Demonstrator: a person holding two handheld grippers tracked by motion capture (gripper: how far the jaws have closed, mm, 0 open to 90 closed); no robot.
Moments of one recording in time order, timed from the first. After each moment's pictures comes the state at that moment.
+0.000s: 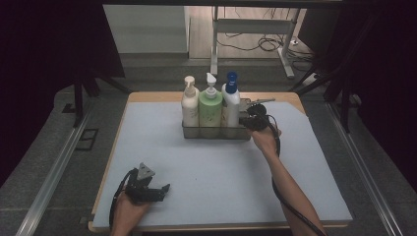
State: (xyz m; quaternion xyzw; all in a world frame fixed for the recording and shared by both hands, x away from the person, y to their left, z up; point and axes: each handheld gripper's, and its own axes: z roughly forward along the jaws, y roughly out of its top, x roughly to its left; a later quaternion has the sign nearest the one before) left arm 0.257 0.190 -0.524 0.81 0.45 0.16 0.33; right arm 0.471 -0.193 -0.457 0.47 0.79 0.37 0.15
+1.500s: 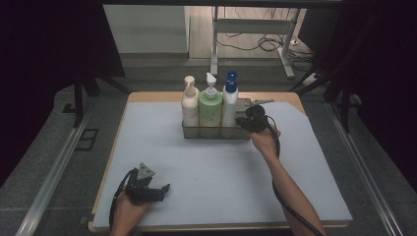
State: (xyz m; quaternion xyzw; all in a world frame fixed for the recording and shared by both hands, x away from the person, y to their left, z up) left arm 0.257 0.190 -0.524 0.81 0.45 0.16 0.33; right arm 0.460 -0.188 -0.450 0.45 0.79 0.38 0.16
